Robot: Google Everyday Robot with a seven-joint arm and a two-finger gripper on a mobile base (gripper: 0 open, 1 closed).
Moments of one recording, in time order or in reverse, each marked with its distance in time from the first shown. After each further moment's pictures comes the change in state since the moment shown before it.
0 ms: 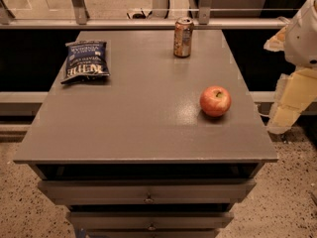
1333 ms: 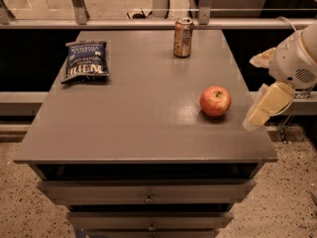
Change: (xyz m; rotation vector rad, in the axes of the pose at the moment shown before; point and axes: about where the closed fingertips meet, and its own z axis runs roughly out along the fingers) arm -0.001 -0.034 0.072 -0.034 -0.265 0.102
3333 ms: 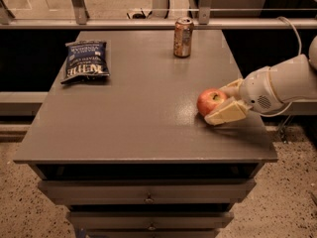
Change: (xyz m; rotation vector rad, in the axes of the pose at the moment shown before) arm -0.014 -0.003 0.093 -0.060 -0.288 0.145
